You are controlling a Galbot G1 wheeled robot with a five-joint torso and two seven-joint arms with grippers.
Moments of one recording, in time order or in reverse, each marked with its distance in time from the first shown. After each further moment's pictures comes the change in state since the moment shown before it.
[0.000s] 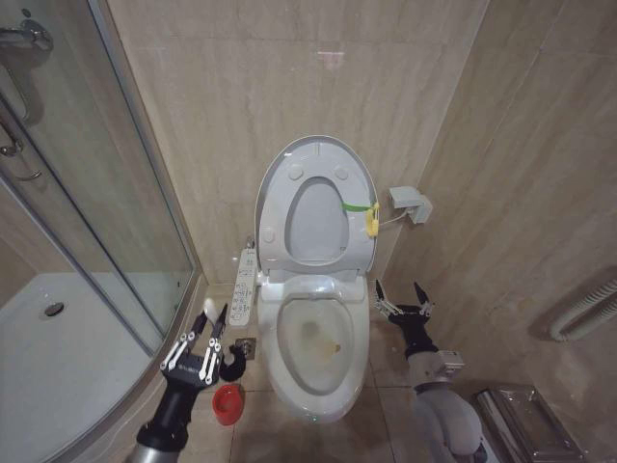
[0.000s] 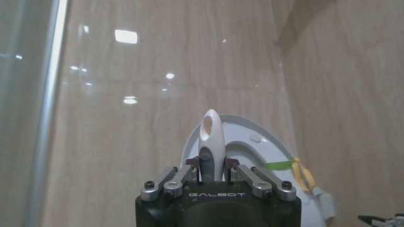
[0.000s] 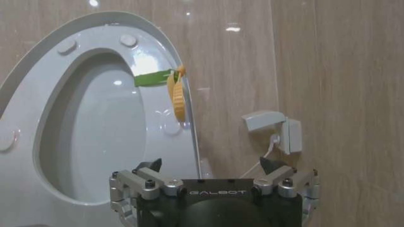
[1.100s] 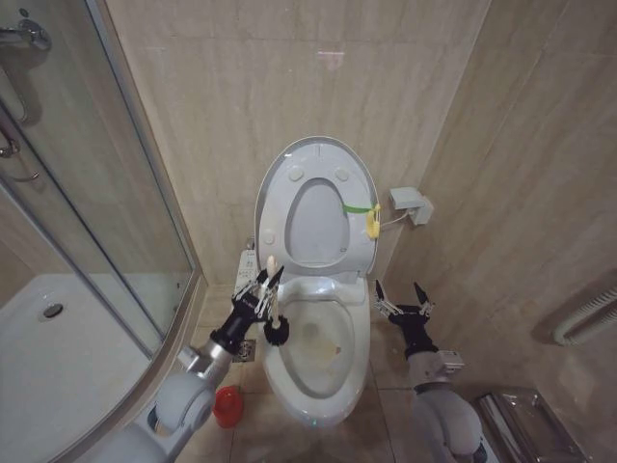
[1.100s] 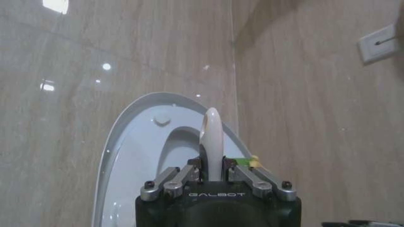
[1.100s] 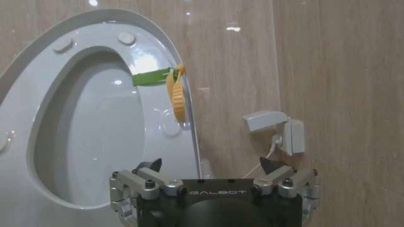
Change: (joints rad) left arm -0.694 0.177 0.430 0.397 -0.292 0.038 0.094; right arm 0.000 0.000 0.000 0.000 0.000 0.000 0.000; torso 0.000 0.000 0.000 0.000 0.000
